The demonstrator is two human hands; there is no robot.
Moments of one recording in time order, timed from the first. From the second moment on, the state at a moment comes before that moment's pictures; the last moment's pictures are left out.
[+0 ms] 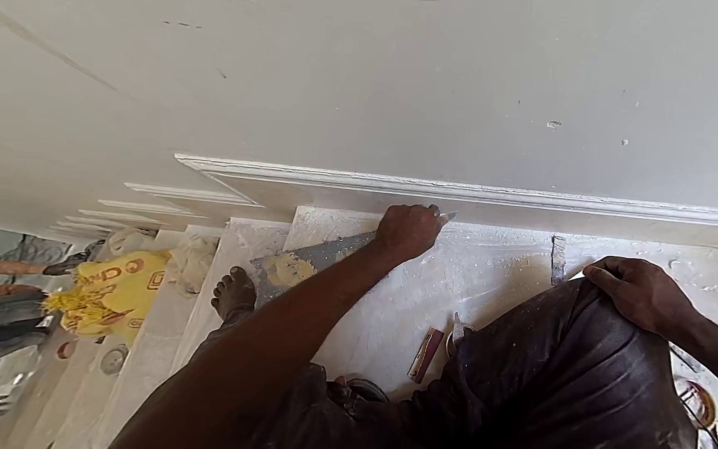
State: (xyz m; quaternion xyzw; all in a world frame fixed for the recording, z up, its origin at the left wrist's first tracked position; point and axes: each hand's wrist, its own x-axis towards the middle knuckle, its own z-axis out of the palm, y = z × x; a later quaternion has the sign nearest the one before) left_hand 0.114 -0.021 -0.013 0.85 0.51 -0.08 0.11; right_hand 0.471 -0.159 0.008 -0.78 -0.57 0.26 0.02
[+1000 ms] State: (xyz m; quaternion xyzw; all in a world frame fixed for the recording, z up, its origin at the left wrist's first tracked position) left_hand 0.112 -0.223 -0.002 0.74 0.64 -0.02 0.21; right_hand 0.481 -0.166 -0.006 -0.73 -0.63 0.26 0.06
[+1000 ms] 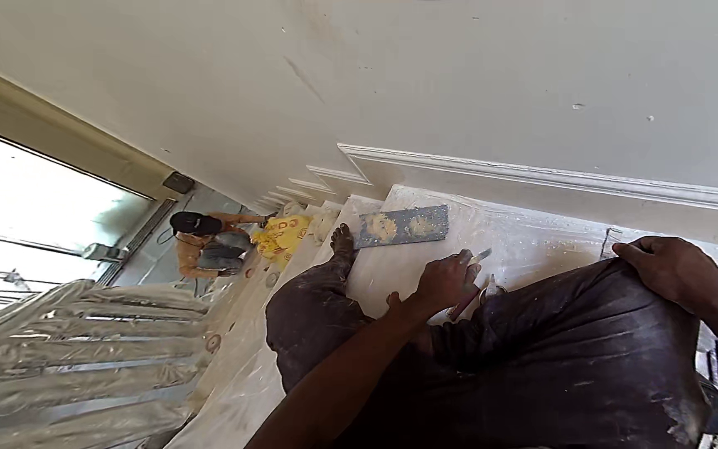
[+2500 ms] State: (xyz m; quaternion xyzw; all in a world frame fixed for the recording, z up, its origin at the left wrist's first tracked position) left_hand 0.096 -0.218 -0.112 0.62 0.72 -0.01 0.31; right_hand 0.253 -0.049 -0.044 -0.66 -0.44 0.51 0.33
